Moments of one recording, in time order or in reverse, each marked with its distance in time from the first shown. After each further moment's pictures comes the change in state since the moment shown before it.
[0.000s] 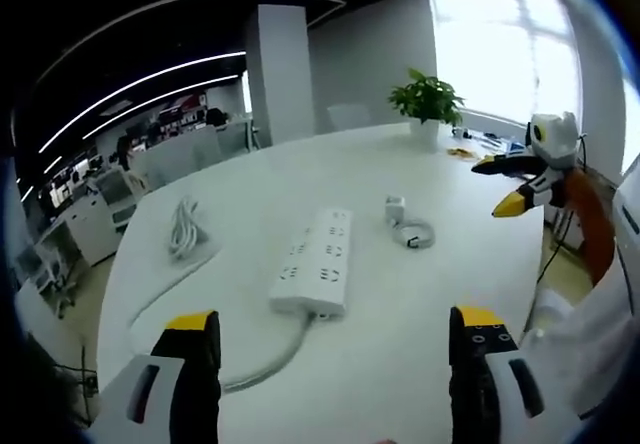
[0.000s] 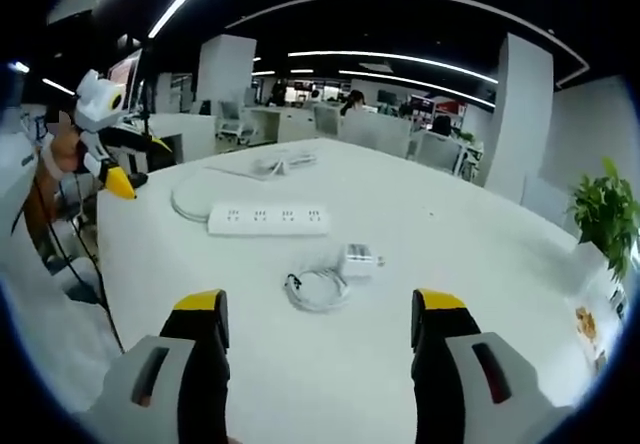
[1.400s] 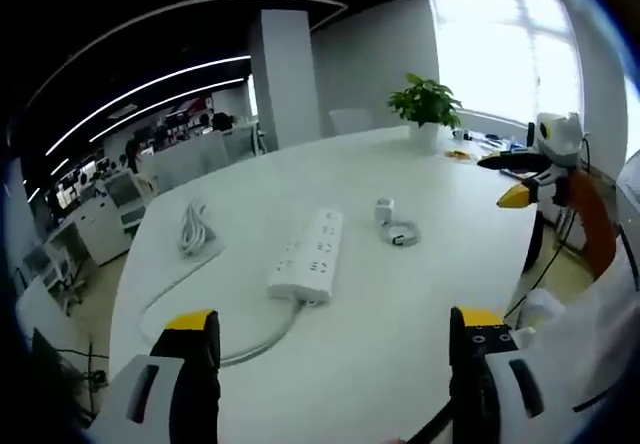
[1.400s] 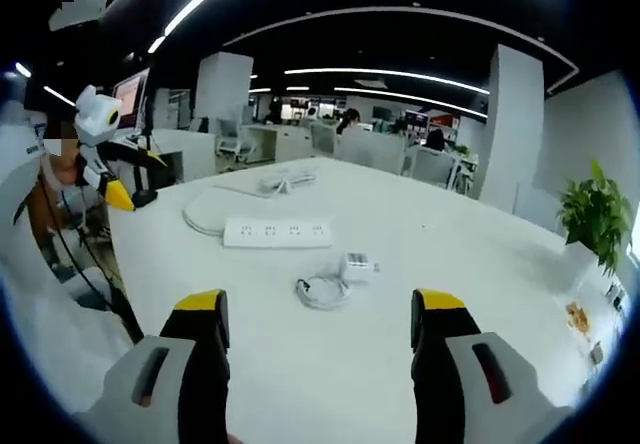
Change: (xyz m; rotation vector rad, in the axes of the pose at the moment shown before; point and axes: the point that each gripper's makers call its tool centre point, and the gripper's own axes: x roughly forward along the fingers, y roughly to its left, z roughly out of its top) left arm -0.045 -0.020 -0.006 -0.003 -0.003 0.043; right arm -0.050 0.014 0.011 -0.013 -0.062 -0.024
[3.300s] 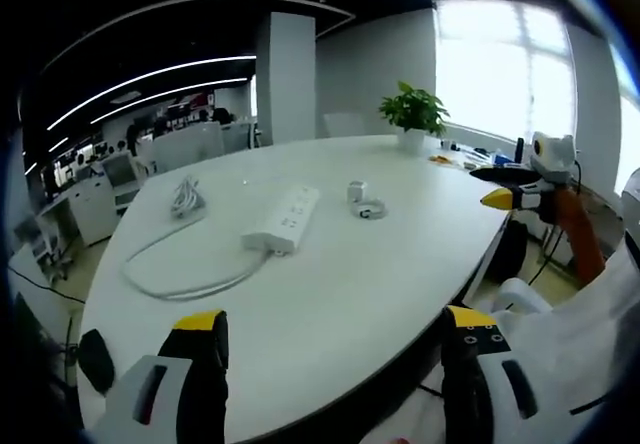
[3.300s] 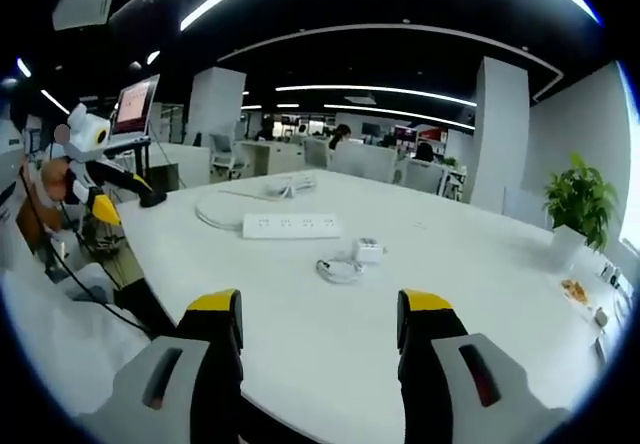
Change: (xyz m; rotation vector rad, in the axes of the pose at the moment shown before) left arm -0.043 -0.038 -0.072 -0.078 -0.044 -0.055; right arm -0.042 0.039 -0.036 0.046 -0.091 -0.047
